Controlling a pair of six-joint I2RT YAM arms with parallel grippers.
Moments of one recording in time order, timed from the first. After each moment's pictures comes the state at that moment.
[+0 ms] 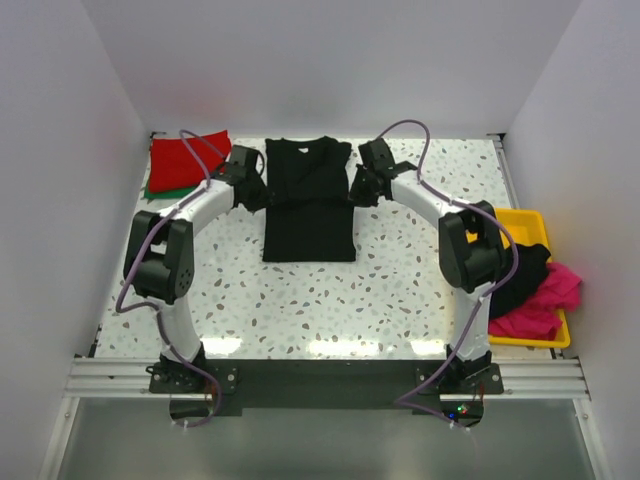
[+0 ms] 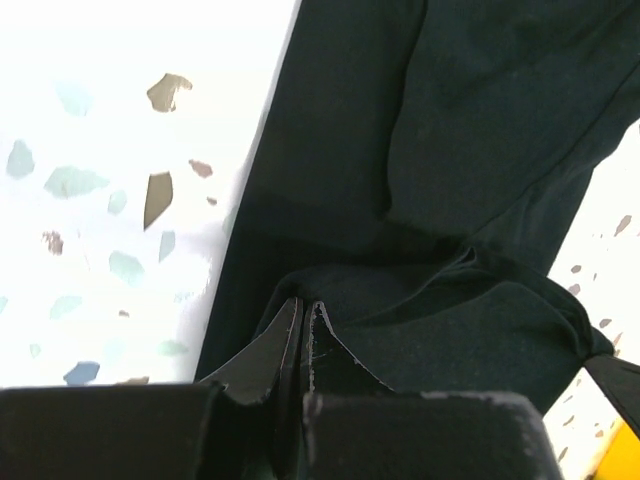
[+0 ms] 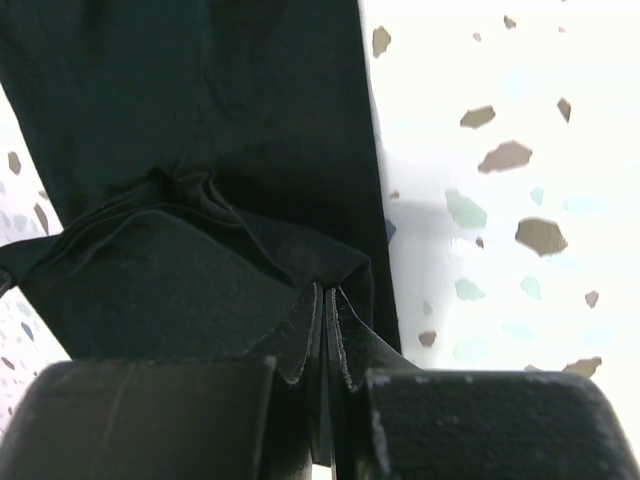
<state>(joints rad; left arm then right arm) -0.26 1.88 1.36 -0.39 -0.03 -0.79 0.42 2.04 1.61 -0.49 -0.01 0.68</state>
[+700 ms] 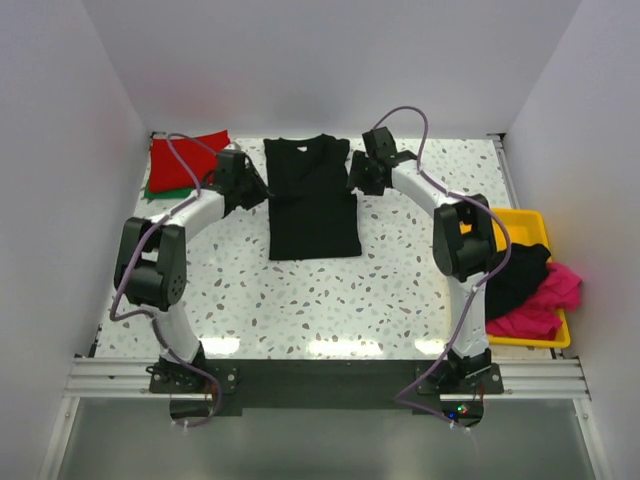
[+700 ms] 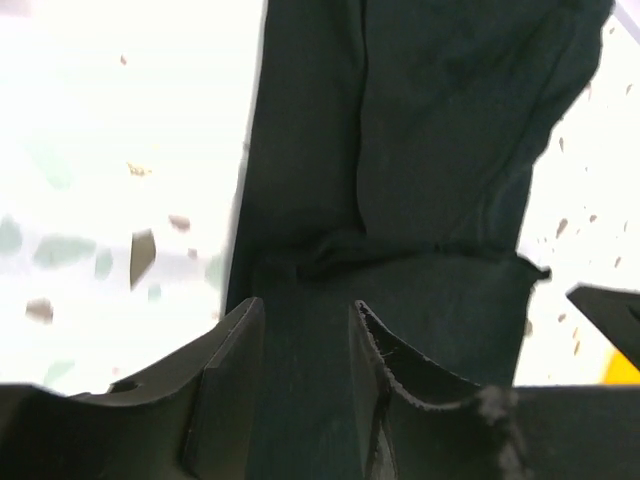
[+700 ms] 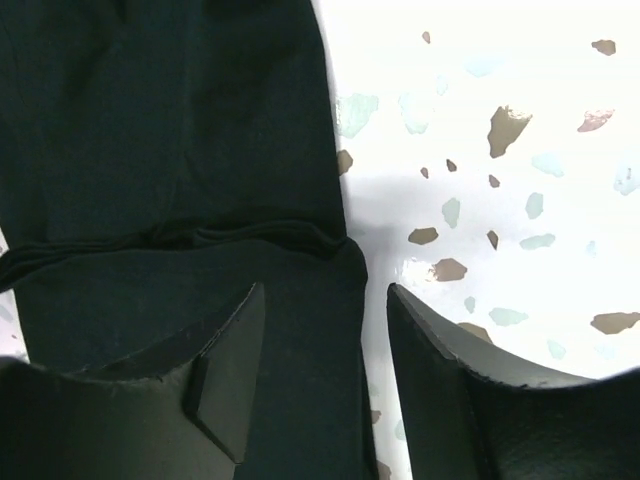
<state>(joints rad) -0.21 1.87 1.27 -0.16 0.06 -0.73 0.37 2.17 1.79 -0.51 0.02 0.53</state>
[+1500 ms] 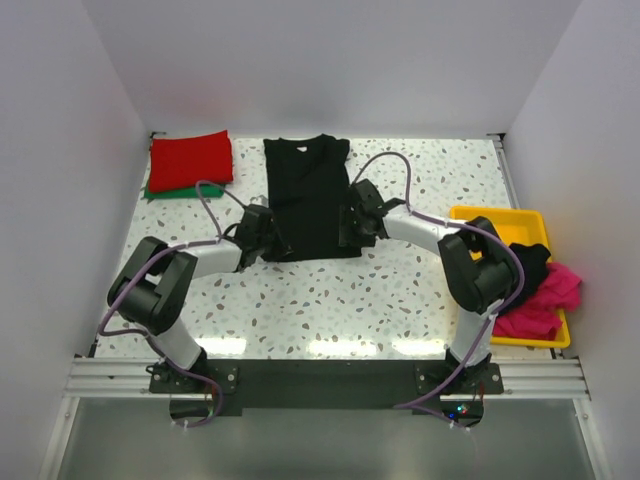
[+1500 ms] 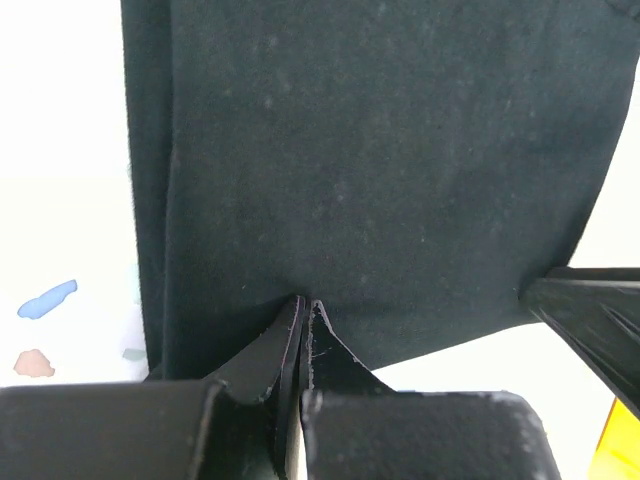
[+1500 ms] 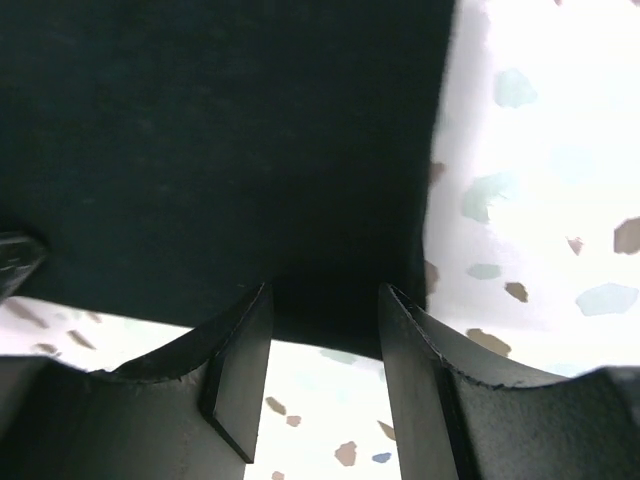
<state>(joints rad) -0.44 1.68 0.76 0.11 0.05 -0.84 0.57 1.88 1.25 -0.39 0.03 0.56</state>
